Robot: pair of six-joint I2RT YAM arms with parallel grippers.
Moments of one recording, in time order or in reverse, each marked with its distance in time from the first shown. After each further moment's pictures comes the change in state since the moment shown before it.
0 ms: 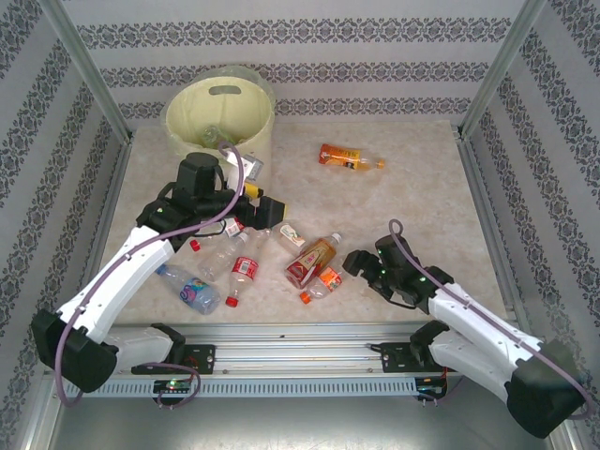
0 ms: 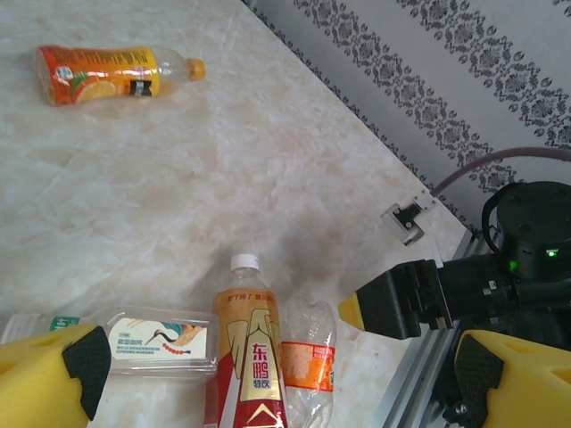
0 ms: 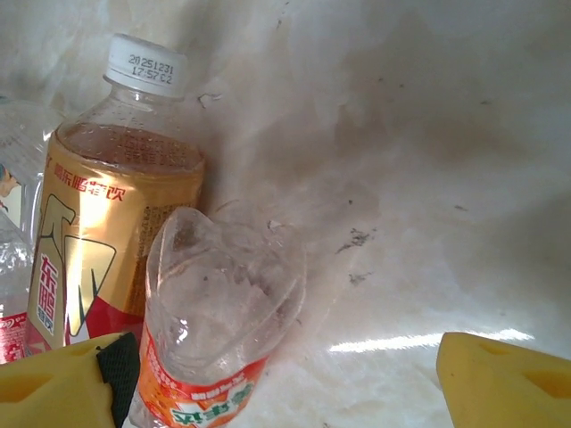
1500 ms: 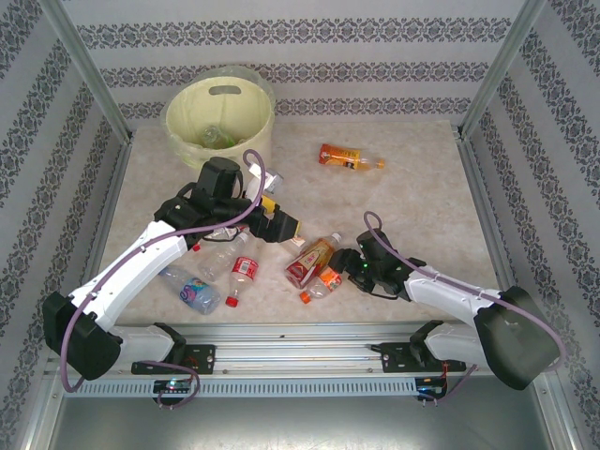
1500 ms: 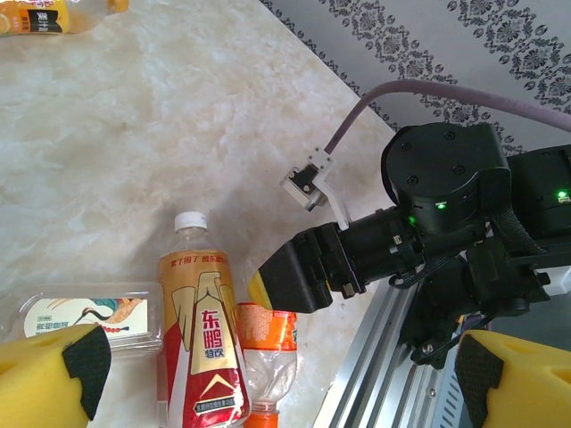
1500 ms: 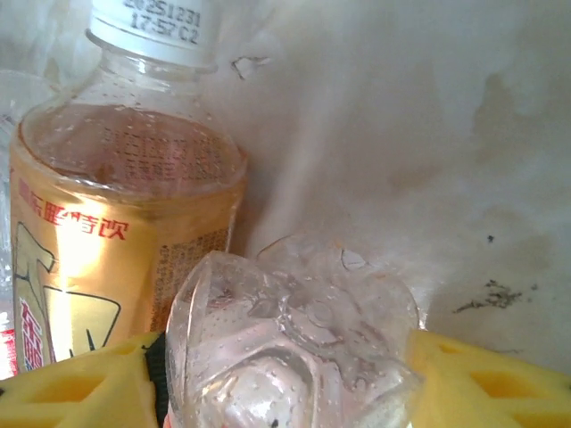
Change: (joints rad) left arm -0.085 0.059 0.018 -0.055 0.049 0.043; right arm 0.042 0.280 0.000 0.281 -0.076 0.058
